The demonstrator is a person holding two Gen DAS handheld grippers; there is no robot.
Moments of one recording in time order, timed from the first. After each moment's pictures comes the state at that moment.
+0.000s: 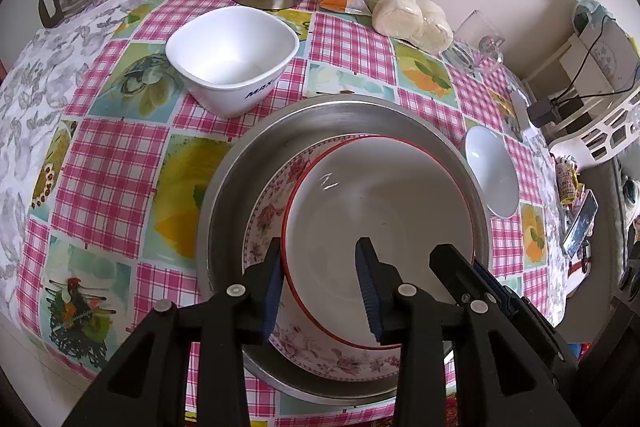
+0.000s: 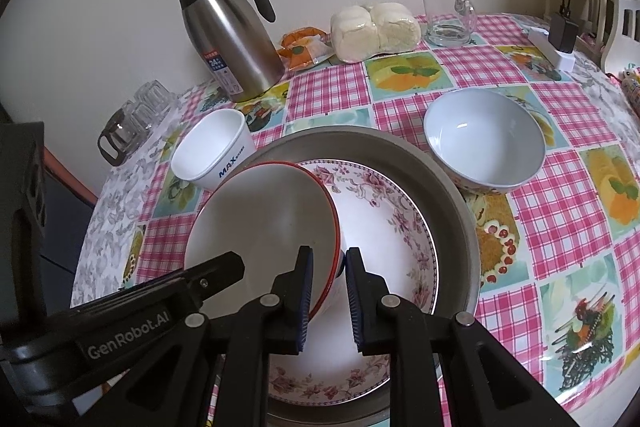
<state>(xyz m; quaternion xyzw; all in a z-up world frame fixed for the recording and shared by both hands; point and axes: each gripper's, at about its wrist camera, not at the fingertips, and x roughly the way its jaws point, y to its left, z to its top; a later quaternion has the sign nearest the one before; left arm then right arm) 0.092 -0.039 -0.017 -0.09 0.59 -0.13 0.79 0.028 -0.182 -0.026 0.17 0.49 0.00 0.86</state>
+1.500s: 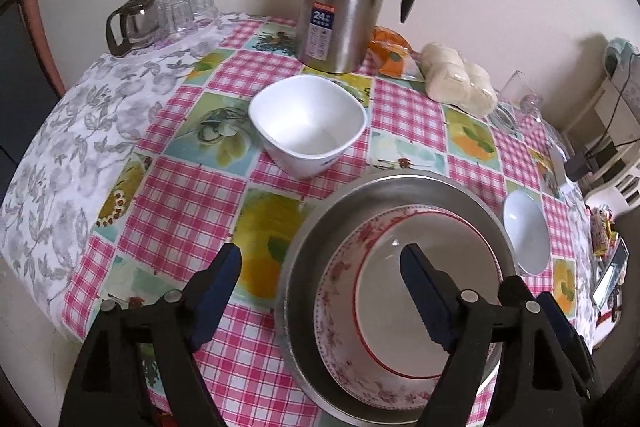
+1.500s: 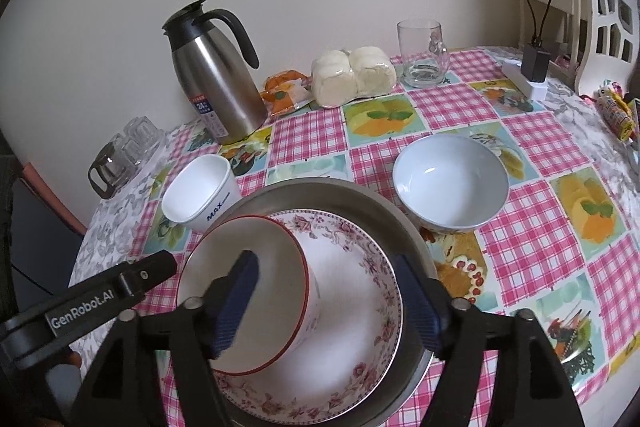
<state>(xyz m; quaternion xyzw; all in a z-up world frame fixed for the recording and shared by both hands) 0.091 -0.010 0.014 -0.08 0.51 -0.02 0.85 0.023 -0.196 -0.004 0.16 0.43 -0.05 0.89</state>
